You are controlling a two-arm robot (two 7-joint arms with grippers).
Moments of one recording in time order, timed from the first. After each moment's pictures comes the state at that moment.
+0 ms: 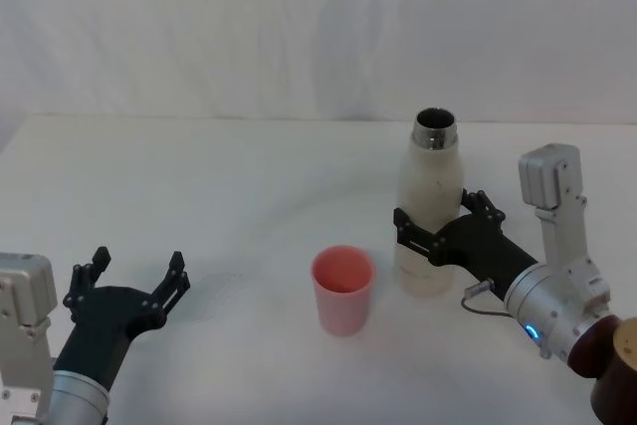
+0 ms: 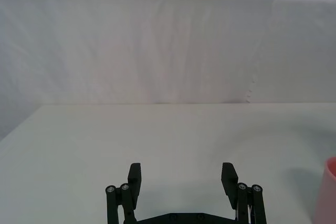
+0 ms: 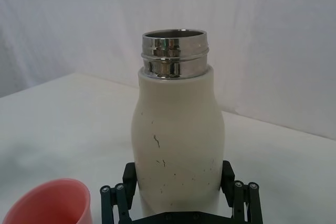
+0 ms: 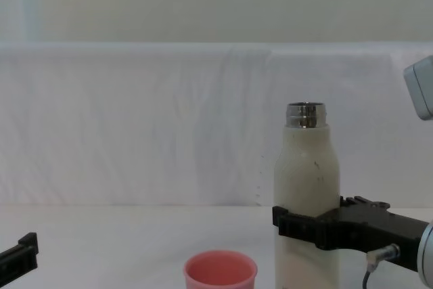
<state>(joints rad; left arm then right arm) 0.27 0.24 0.04 -1.85 -0.25 -0.02 -0.02 0.19 0.20 -0.33 -1.53 0.23 0.11 0.26</state>
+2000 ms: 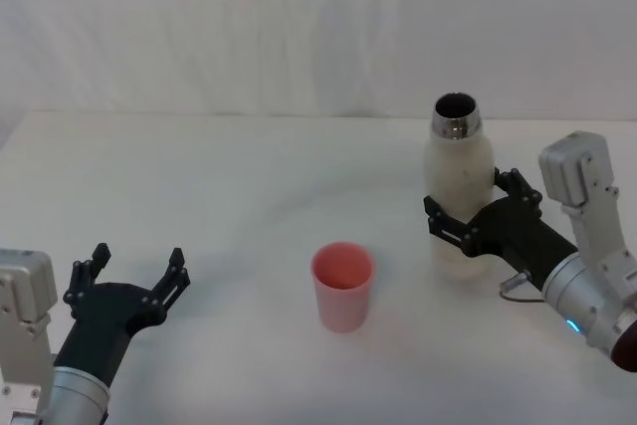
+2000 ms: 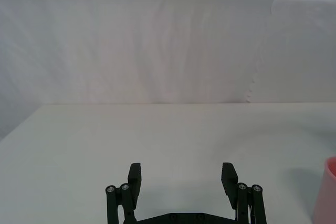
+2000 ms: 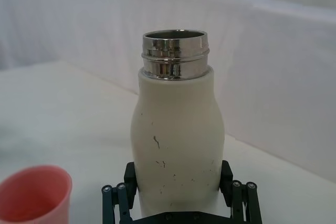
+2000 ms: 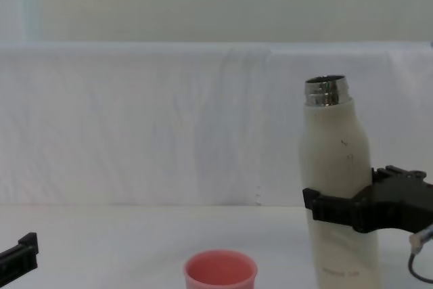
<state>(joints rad) 0.27 0.24 0.04 -1.85 -0.25 -0.02 -0.02 0.14 0.30 -0.31 -1.68 0.11 0.14 0.24</state>
